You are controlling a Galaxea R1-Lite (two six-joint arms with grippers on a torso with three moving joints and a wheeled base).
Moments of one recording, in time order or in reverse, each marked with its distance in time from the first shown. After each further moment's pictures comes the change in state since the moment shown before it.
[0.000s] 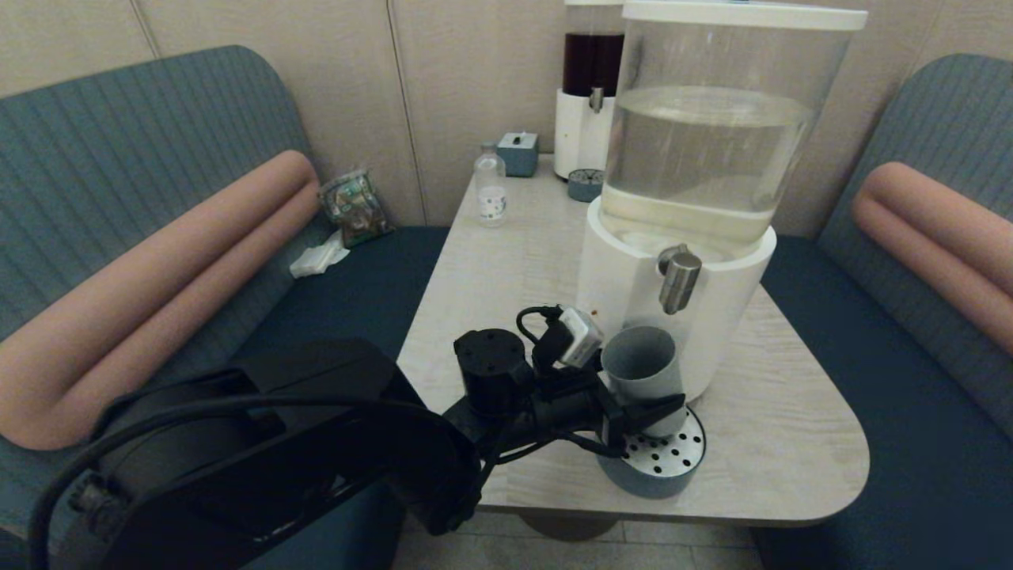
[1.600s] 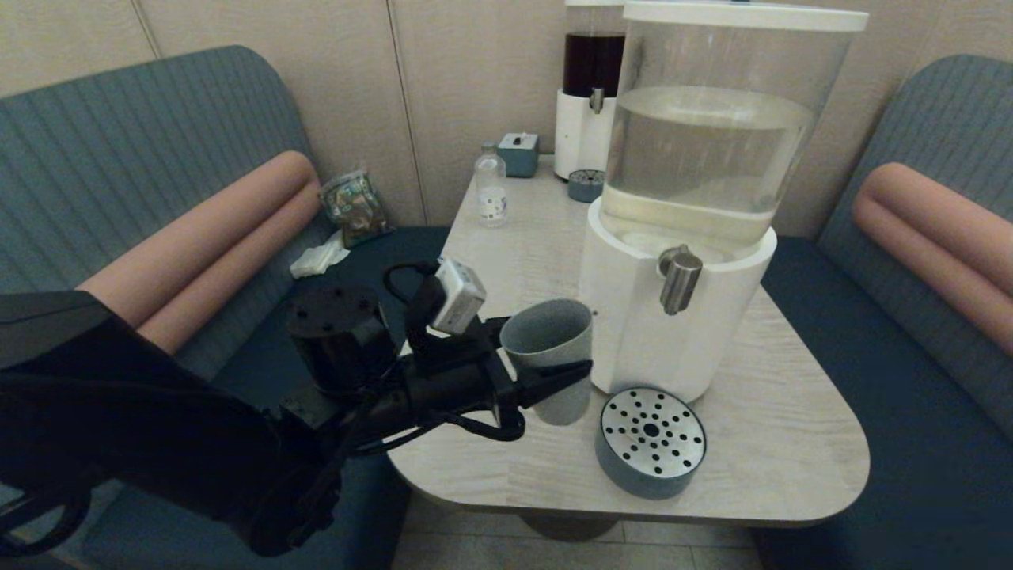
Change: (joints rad) left arm 0.121 -0.388 0.368 0.023 -0.055 0.057; right arm 0.000 0.000 0.000 0.000 0.000 0.000
